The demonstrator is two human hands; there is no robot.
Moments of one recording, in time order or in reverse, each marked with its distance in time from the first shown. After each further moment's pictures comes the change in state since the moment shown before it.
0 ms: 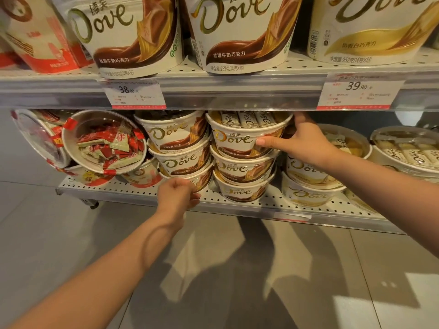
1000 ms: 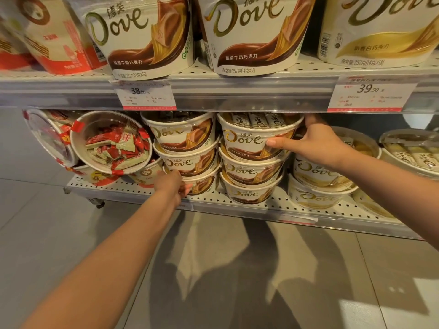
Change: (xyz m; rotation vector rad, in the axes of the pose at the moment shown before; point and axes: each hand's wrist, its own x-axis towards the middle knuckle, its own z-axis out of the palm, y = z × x) left_hand 0.069 0.004 -0.011 -0.070 0.200 -0.223; right_hand -0.002 -0.009 -0.004 -0.027 -0.025 0.016
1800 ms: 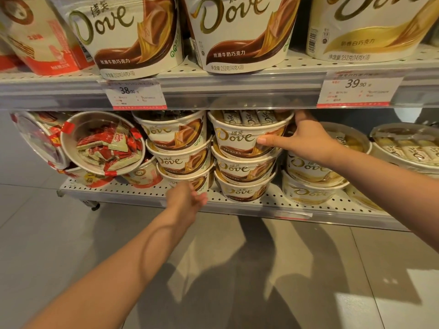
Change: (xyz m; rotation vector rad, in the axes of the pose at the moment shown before) left_hand -0.049 -0.027 0.013 -0.211 -0.177 -0.088; right_hand -0.003 0.000 0.000 -0.022 0.002 -0.020
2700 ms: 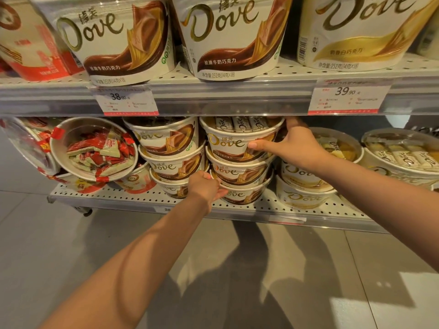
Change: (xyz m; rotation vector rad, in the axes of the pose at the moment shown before) left_hand -0.010 0.000 0.059 0.297 -0.138 0.096; right_hand 0.004 0.005 0.006 0.008 0.077 -0.010
